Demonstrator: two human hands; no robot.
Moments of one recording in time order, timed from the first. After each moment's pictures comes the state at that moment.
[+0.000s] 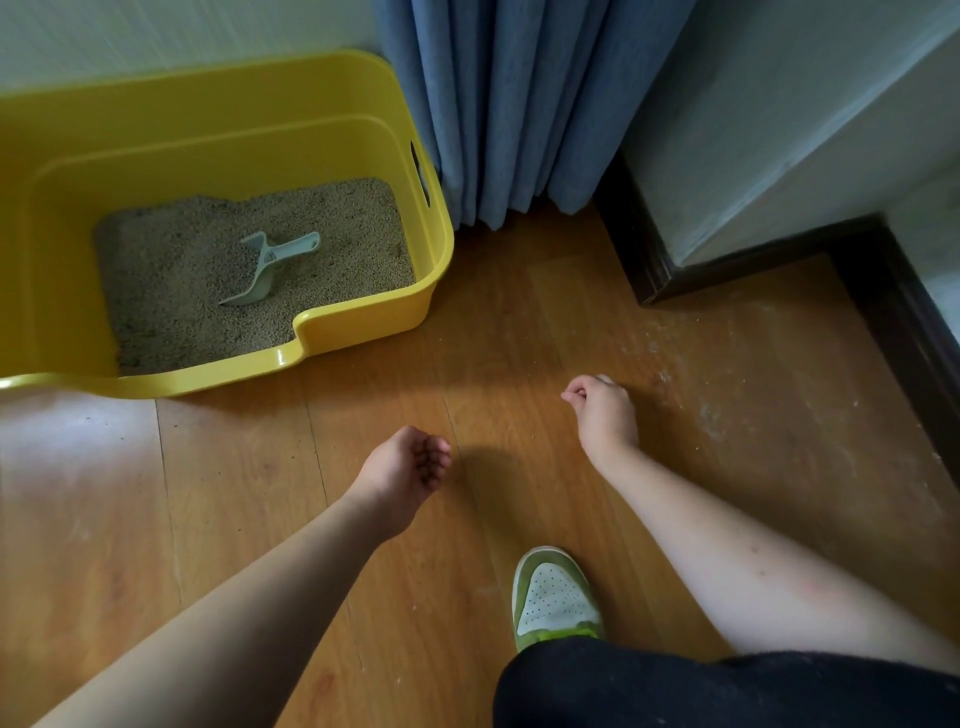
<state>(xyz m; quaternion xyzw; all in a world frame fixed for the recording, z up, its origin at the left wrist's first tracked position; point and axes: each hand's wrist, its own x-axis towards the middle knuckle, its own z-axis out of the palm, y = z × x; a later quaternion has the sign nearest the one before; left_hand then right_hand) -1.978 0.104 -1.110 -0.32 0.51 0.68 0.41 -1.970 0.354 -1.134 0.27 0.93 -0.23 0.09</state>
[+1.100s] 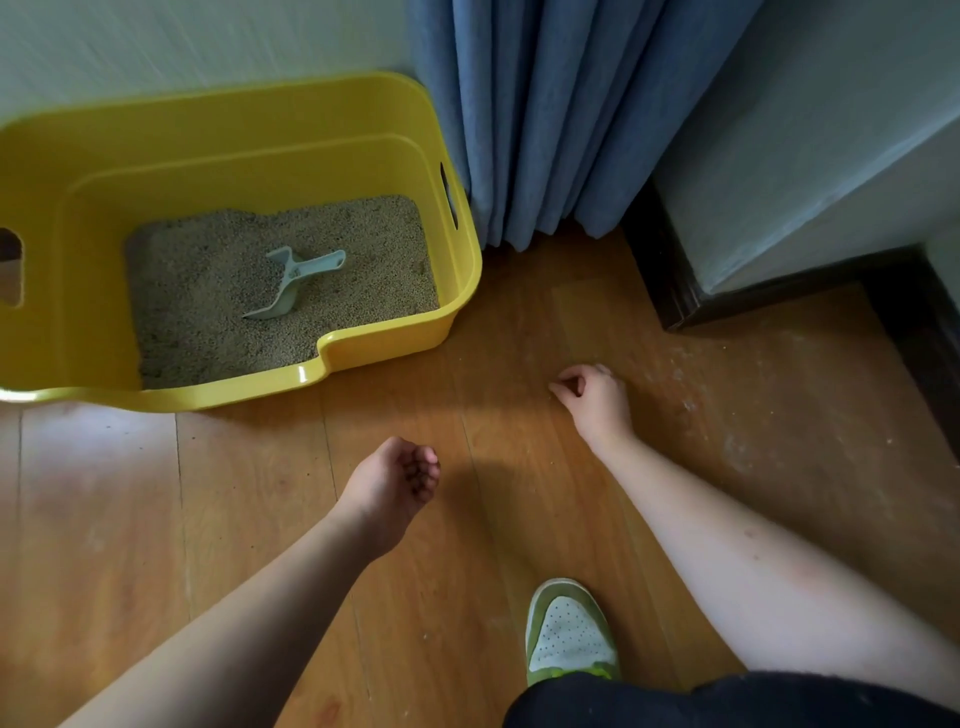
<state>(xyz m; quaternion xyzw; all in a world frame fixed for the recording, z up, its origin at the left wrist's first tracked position) -1.993 0.085 -1.094 -0.35 0.48 0.71 0.37 -2.020 0.346 -1.141 0.23 0.92 -0.29 0.08</state>
